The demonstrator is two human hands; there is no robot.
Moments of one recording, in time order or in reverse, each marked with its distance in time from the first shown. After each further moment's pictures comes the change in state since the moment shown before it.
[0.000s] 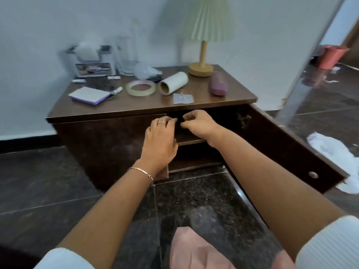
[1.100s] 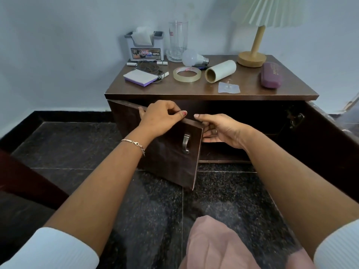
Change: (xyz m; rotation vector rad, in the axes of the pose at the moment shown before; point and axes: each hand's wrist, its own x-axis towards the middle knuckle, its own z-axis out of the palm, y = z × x) left_hand -0.013 -0.070 -0.071 -0.272 -0.073 -0.379; right_hand -0.002 0.003 0.041 0.362 -0.493 0.111
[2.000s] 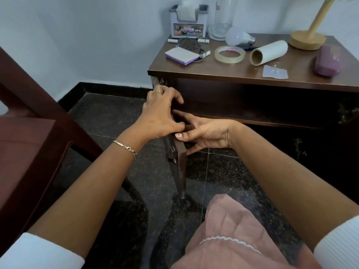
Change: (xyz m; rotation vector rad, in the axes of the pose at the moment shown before) left_hand -0.079 -0.049 -0.055 0.103 0.019 -0.023; right_hand -0.005 -0.007 0.116 0.054 -0.773 0.068
